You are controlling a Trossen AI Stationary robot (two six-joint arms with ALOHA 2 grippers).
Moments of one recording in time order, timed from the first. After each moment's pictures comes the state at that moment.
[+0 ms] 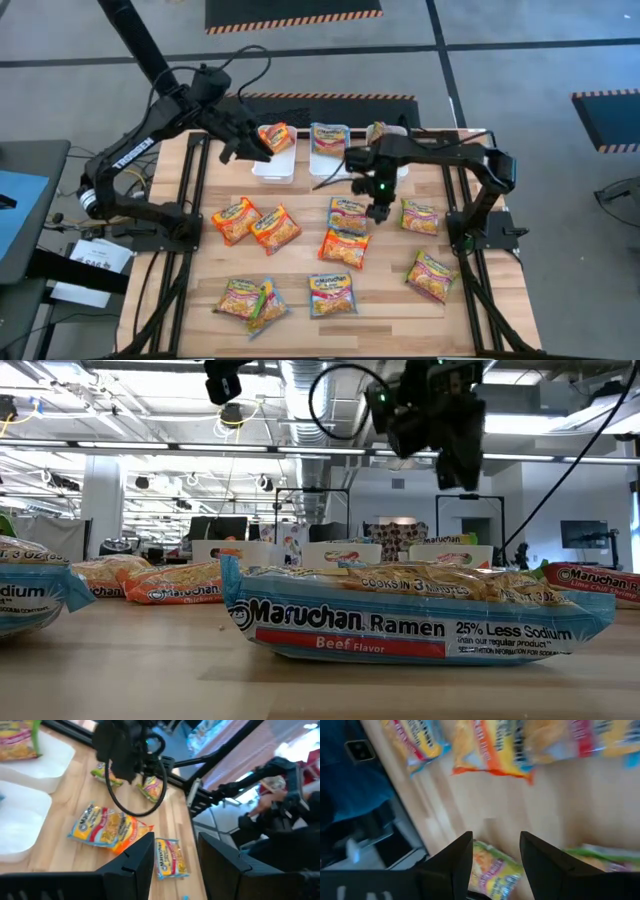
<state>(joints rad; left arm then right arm) 0.72 1.27 1.46 -0.80 0.94 -0.09 -0.27 1.74 1.44 -1.36 -0.55 0.04</state>
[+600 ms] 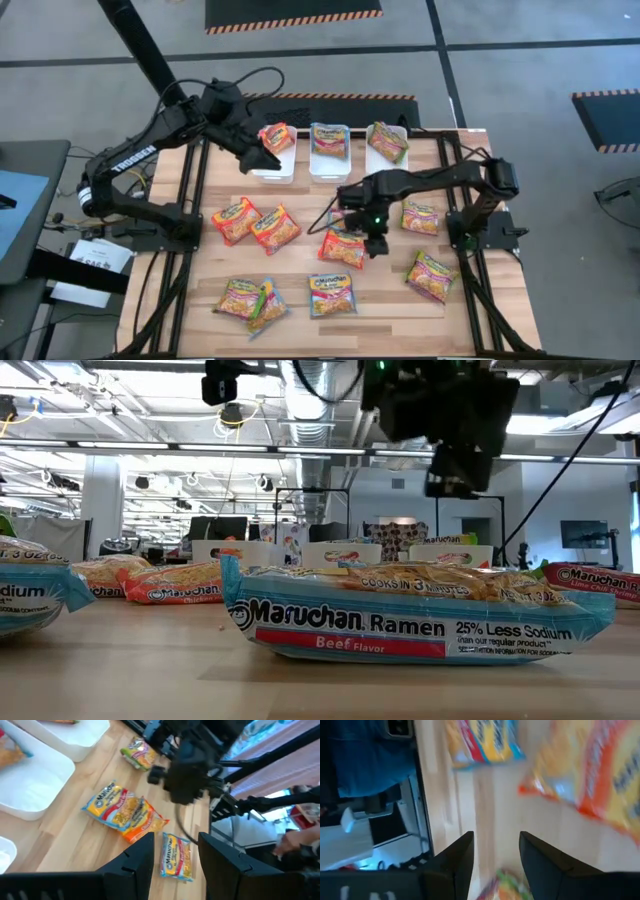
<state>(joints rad) 0.55 1.27 1.46 -0.80 0.63 -0.34 -0.03 1.74 1.32 -1.03 -0.66 0.08</state>
